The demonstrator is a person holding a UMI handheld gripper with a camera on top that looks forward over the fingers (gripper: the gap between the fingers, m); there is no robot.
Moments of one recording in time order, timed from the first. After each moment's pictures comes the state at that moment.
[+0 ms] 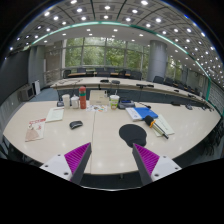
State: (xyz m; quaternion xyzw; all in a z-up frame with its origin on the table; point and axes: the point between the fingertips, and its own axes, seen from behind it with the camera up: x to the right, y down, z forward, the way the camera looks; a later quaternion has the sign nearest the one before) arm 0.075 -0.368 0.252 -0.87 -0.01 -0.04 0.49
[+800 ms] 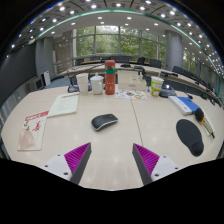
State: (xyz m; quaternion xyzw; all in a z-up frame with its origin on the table) arm -0.130 -0.143 0.056 -0.89 -0.05 0.02 0.44
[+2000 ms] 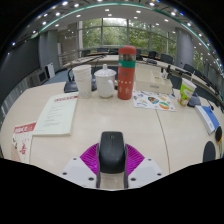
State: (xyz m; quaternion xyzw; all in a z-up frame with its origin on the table) arm -0.201 0.039 0.001 -0.91 -0.09 0.04 0.40
